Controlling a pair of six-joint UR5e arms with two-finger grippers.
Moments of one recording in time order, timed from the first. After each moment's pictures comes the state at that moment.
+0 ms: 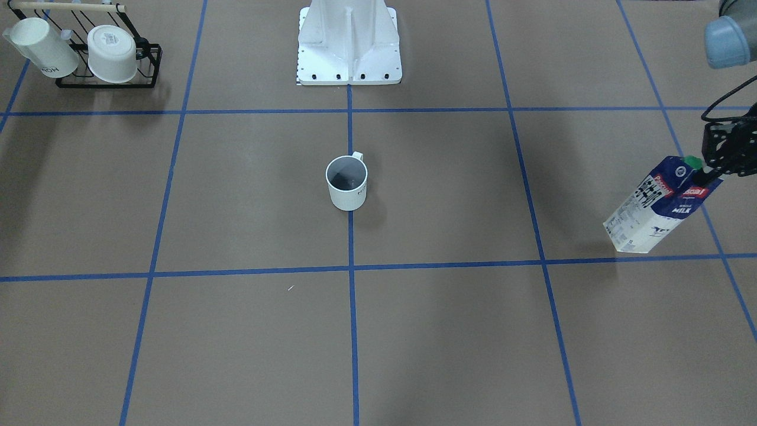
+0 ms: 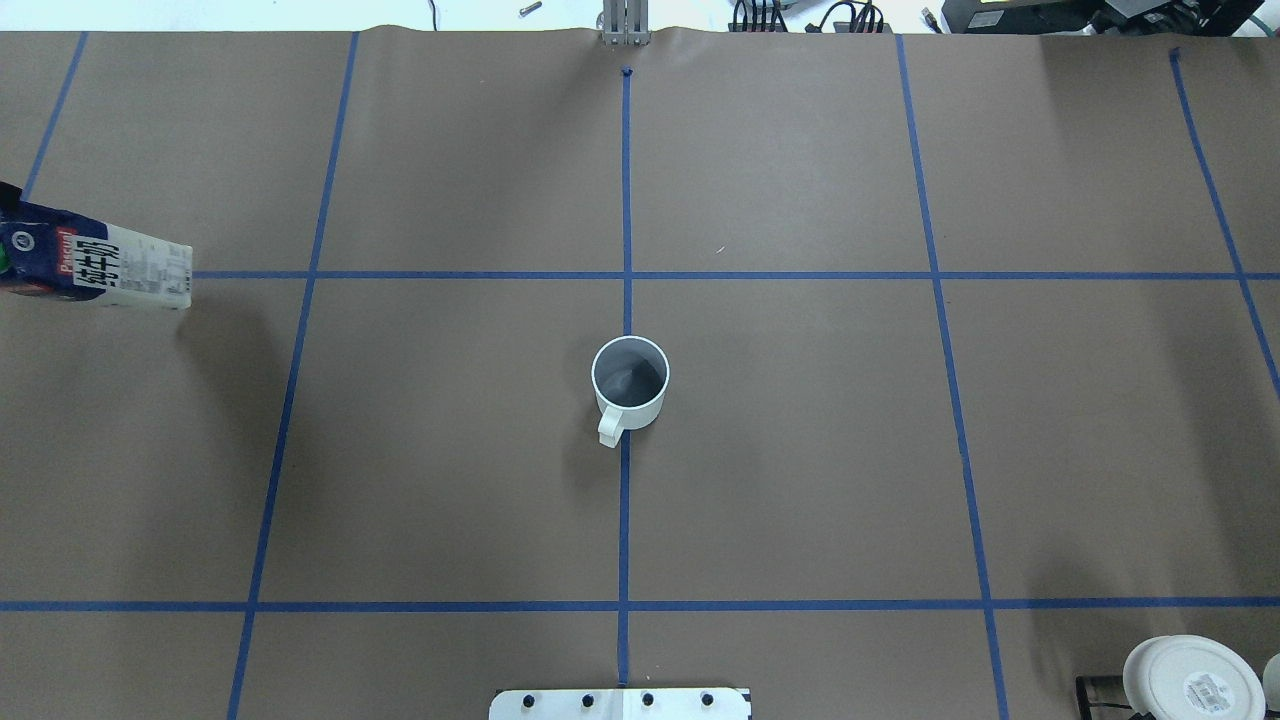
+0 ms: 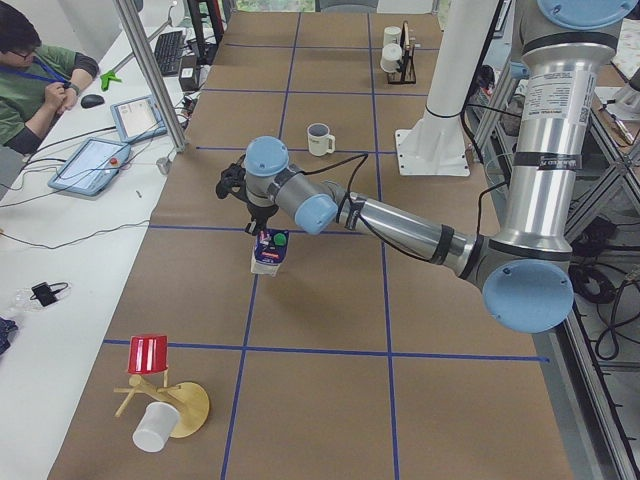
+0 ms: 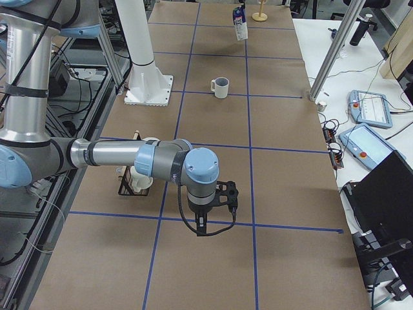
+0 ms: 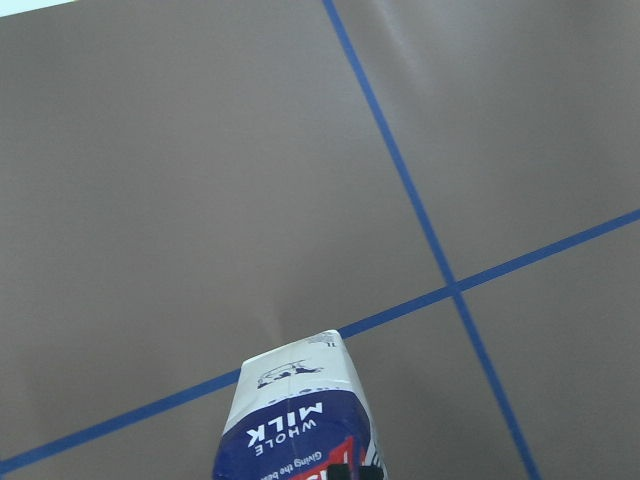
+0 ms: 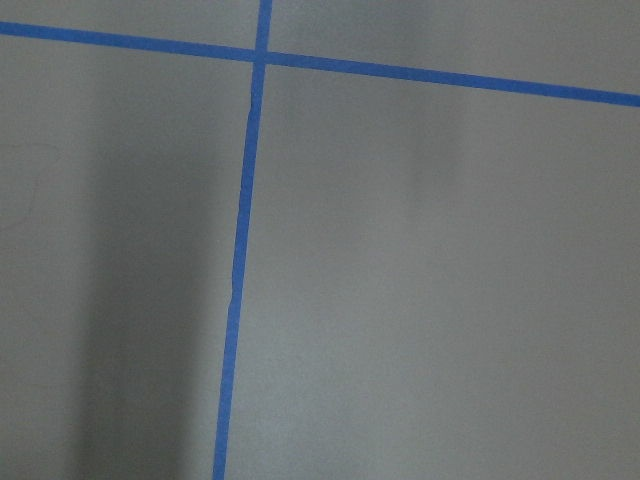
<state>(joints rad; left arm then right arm) -1.29 -1.67 -1.83 -1.93 -2.41 -0.38 1.73 -1.77 1.84 -1.80 2.28 -0.31</state>
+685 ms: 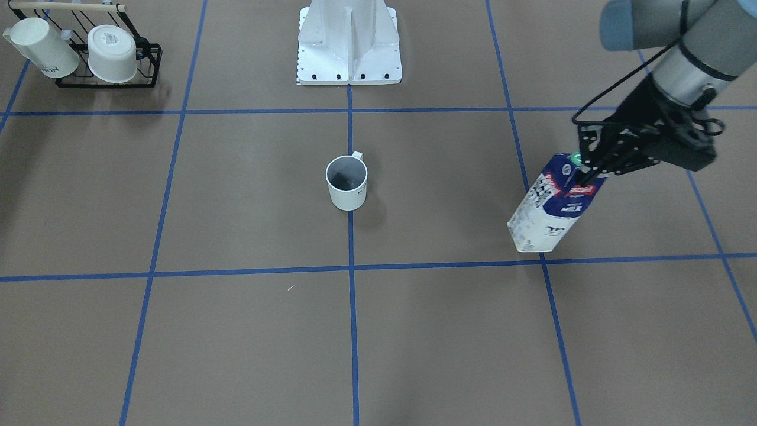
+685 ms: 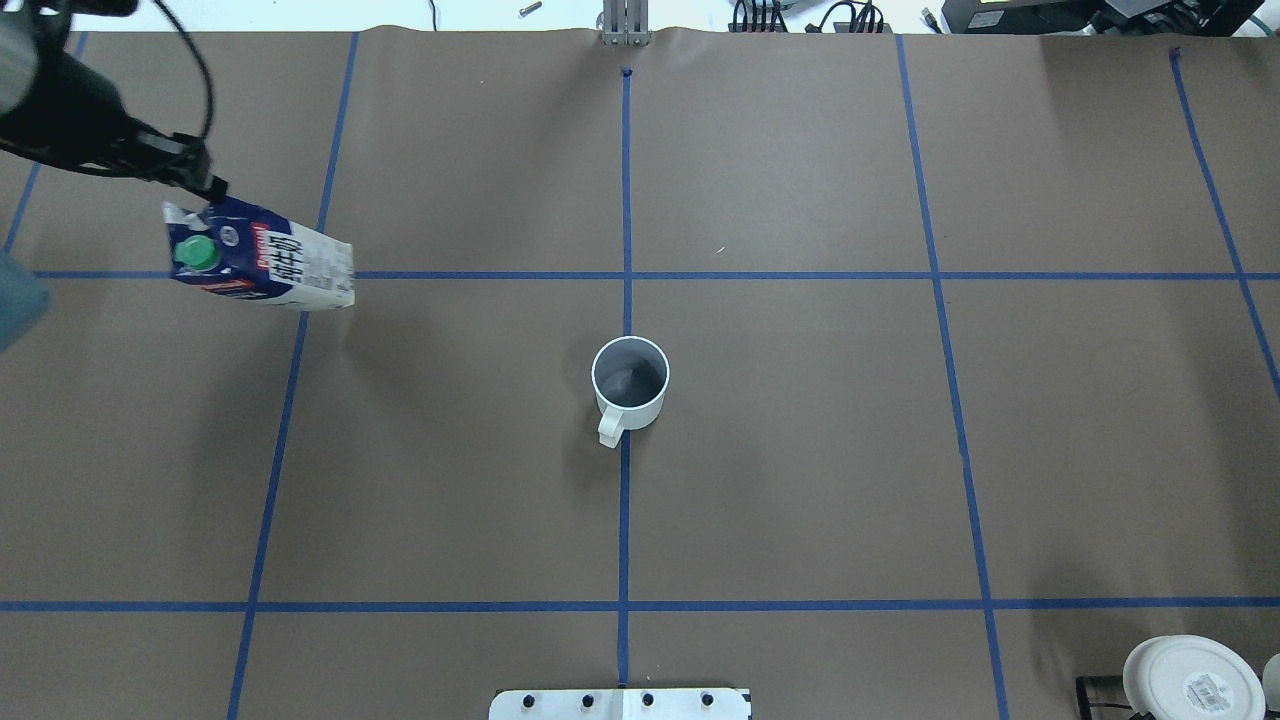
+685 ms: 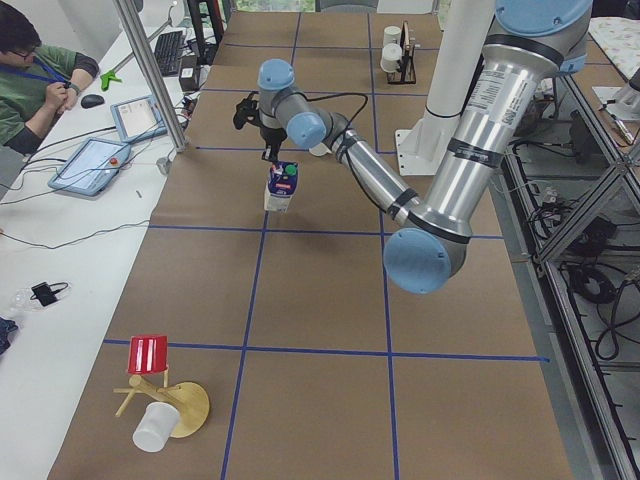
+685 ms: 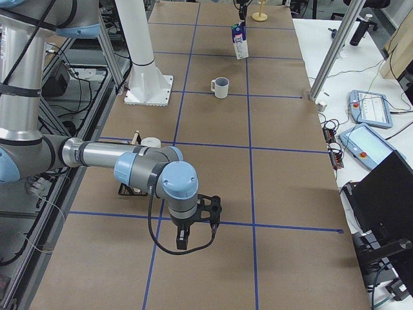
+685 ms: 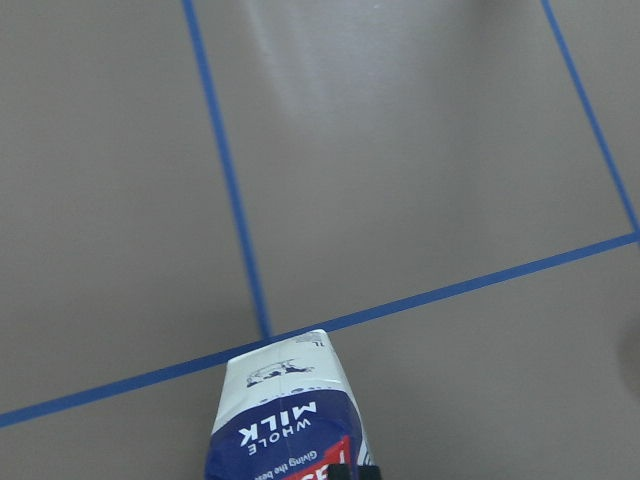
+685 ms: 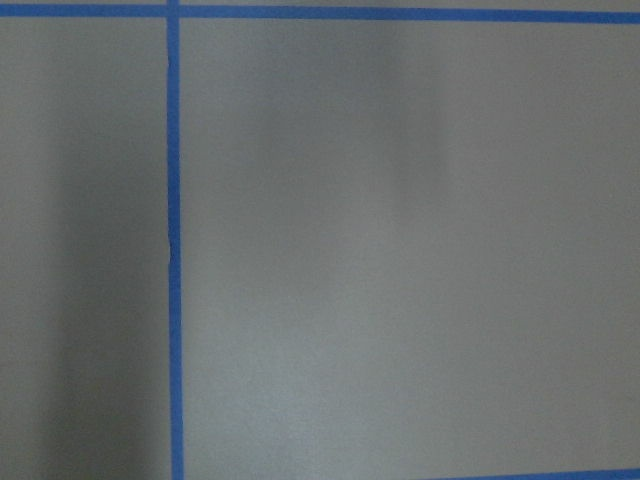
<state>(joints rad) -0.96 -2.04 -1.93 -1.58 -2.19 -0.76 1.83 -1.84 1.84 -1.80 2.24 -0.31</state>
